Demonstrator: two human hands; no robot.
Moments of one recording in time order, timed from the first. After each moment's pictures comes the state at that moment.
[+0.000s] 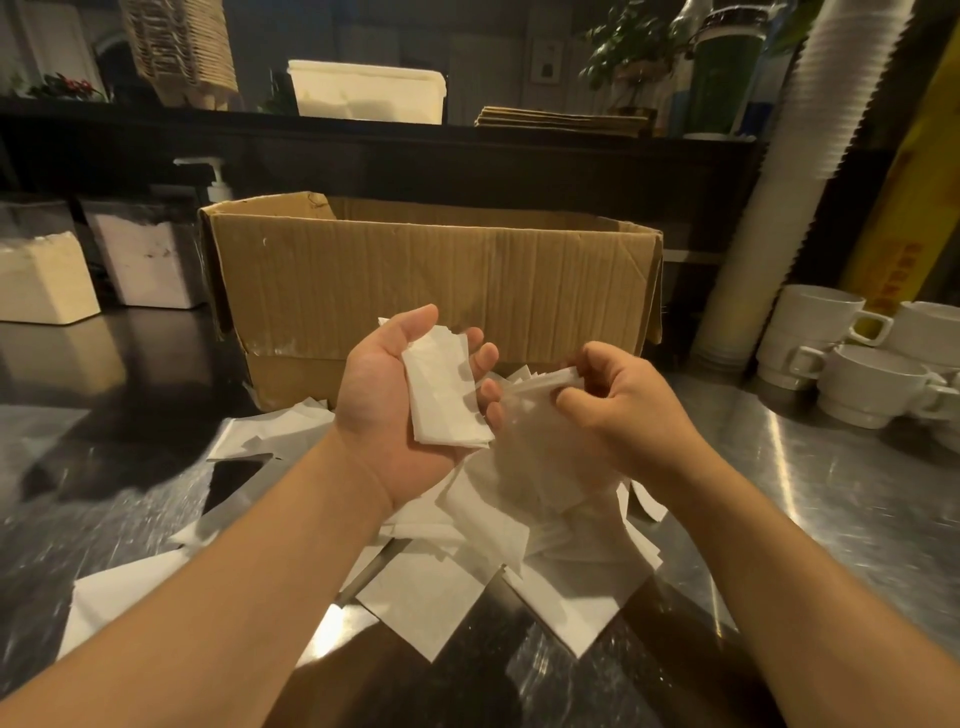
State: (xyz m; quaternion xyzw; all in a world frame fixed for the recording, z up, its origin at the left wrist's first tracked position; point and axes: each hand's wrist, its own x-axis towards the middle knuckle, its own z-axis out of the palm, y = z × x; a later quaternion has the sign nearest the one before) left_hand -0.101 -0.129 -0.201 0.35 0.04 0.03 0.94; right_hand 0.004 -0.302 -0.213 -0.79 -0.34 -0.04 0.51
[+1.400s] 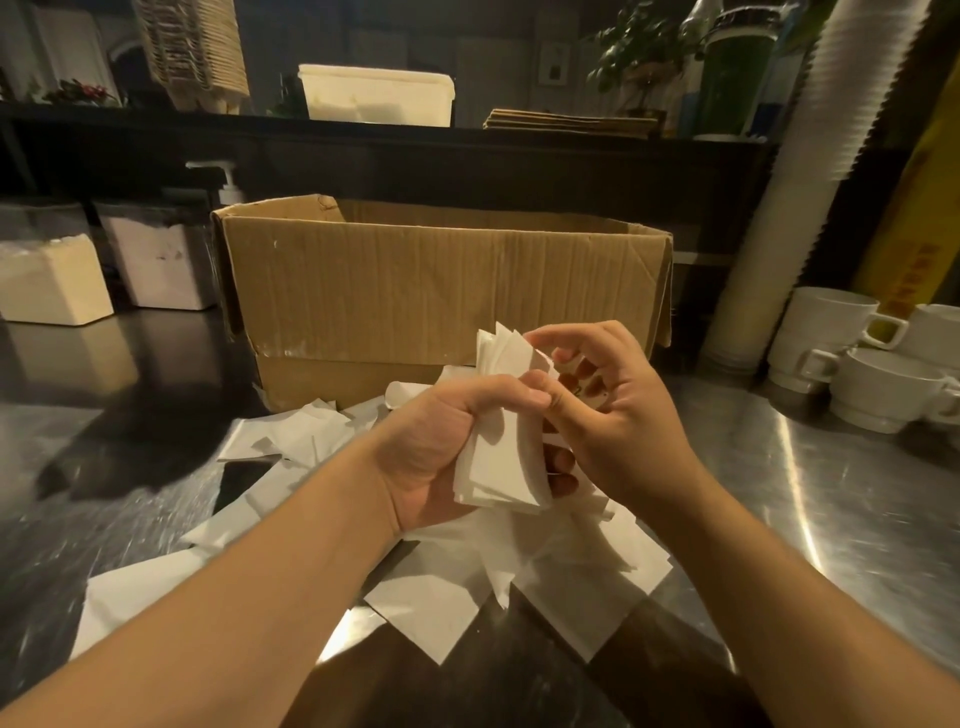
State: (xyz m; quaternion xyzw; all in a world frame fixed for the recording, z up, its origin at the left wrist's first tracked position) left_hand -0.104 -0.138 -0.211 0.53 -0.05 -0.07 0.84; right_hand -0.031 -0.291 -0.209 -0.71 -0.42 -0.12 0.55
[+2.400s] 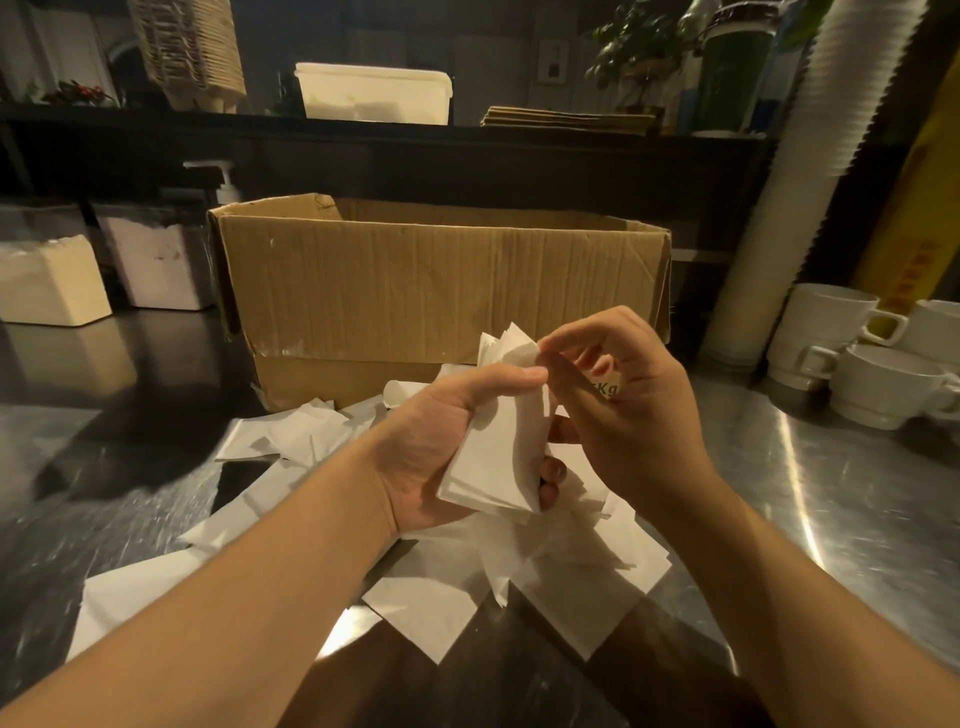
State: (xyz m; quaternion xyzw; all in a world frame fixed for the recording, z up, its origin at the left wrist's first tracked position) left_hand -0.106 -0.140 -0.208 0.53 -0.06 -0.11 0.84; right_hand -0.027 -0.291 -0.207 -0.68 -0.44 -0.22 0.54
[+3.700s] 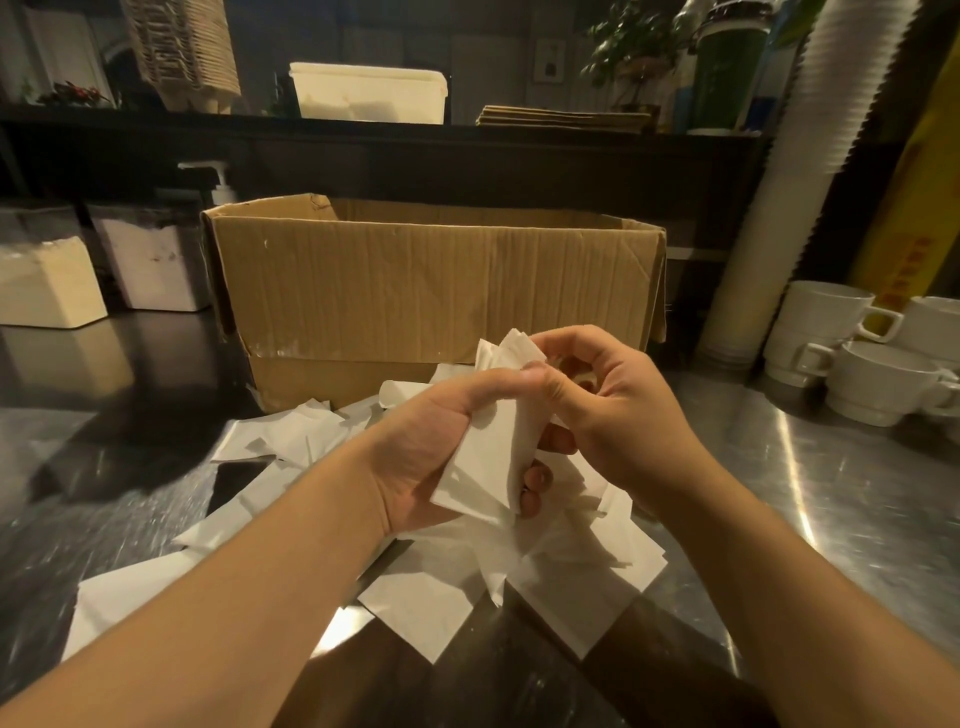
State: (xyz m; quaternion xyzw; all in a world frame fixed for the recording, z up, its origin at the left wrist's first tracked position) left_hand -0.102 -0.136 -0.215 0.57 -0.04 -0.11 0.82; right_hand -0.032 -0.294 -0.202 -0.69 -0.39 0.01 0.61
